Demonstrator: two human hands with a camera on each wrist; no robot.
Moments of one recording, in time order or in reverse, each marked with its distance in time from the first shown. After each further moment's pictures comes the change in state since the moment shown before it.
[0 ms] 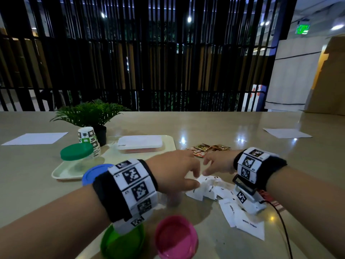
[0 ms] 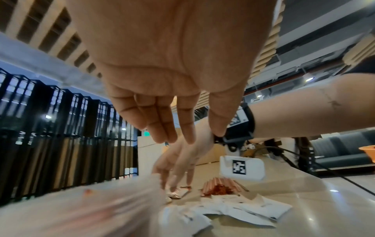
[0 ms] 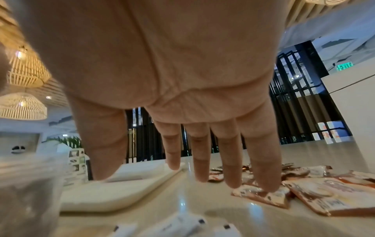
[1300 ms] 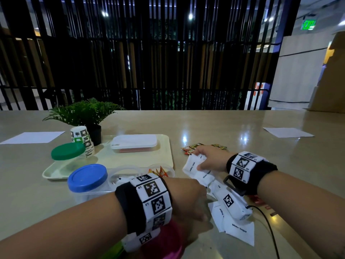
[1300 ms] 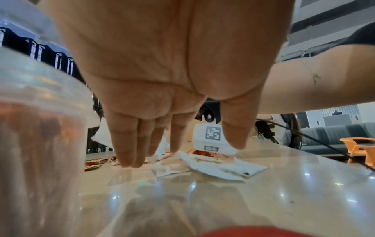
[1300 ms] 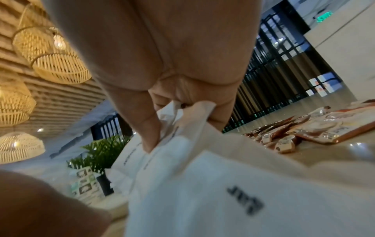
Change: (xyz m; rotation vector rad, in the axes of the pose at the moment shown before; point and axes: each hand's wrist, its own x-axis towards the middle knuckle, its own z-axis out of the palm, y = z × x) left_hand 0.043 0.036 0.050 -0.059 -0.346 -0.094; right_hand 0.028 0.025 0.012 0.443 0.197 -0.199
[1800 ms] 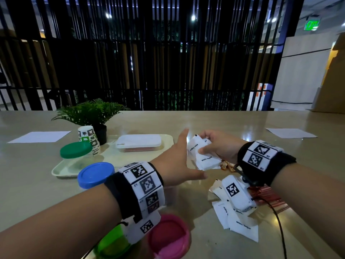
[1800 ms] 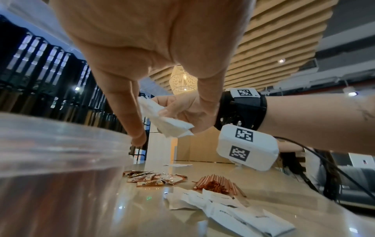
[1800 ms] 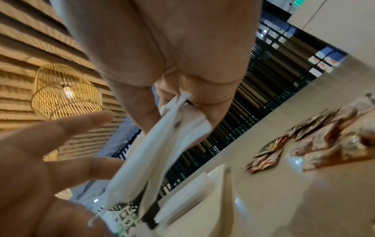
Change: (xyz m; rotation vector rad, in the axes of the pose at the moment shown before) left_hand -0.025 -0.026 -0.025 -0.600 0.533 -0.103; right_hand -0.020 -0.030 -0.020 0.488 0.056 -0.067
